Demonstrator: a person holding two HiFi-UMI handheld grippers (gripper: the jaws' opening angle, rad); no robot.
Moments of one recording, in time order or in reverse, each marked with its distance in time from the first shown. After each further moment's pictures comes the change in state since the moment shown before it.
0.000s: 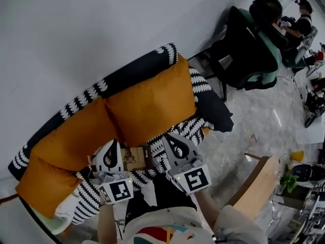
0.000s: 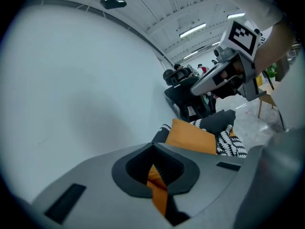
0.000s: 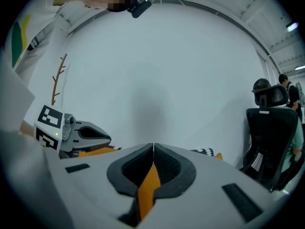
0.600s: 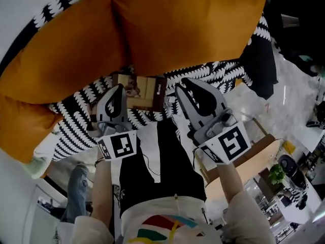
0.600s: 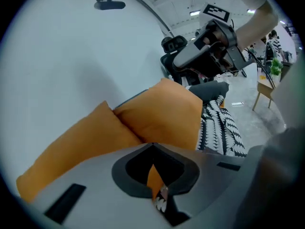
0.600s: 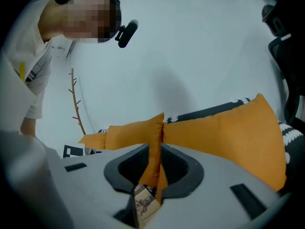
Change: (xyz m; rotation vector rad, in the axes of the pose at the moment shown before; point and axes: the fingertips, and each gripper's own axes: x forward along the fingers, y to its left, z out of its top) left arm 0.025 -0.106 -0.230 -0.124 0.268 -0.081; right arm 0.078 0.057 -0.163 0.174 0.164 0.378
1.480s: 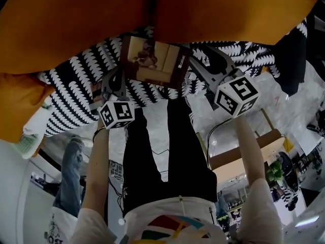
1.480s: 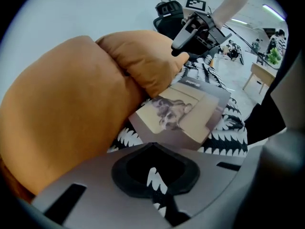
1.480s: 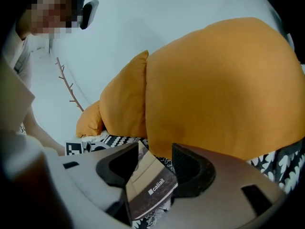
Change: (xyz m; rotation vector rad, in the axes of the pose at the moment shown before) left arm 0.027 -0.089 -0.209 -0.016 0.335 -0.118; right arm 0.044 -0.062 -0.202 0.148 0.362 0.060
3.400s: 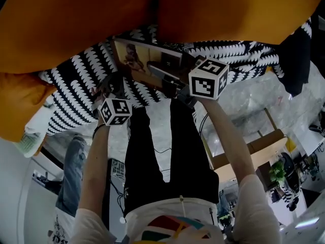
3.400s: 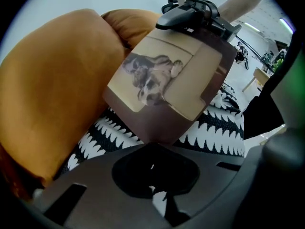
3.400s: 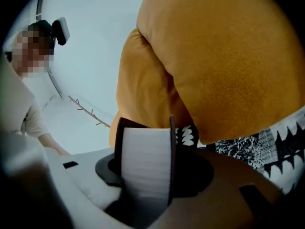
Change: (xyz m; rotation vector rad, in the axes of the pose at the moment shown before) left arm 0.010 -0.019 -0.063 -0.099 0.134 -0.062; right arm 0.084 0.090 -0.027 0.344 0.046 0.428
